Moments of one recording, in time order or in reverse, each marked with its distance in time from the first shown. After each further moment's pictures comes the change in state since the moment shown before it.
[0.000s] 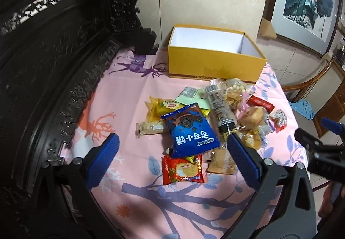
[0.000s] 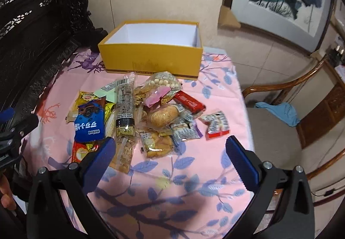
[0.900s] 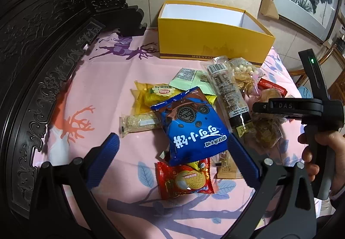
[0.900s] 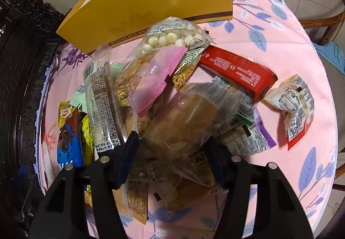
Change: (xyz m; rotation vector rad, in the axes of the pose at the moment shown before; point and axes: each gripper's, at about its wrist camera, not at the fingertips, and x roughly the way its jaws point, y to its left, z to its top) left arm 0.082 0.001 -0.010 0.042 0.084 -0.060; right arm 0.175 -0.008 0.022 0.271 0.333 0.242
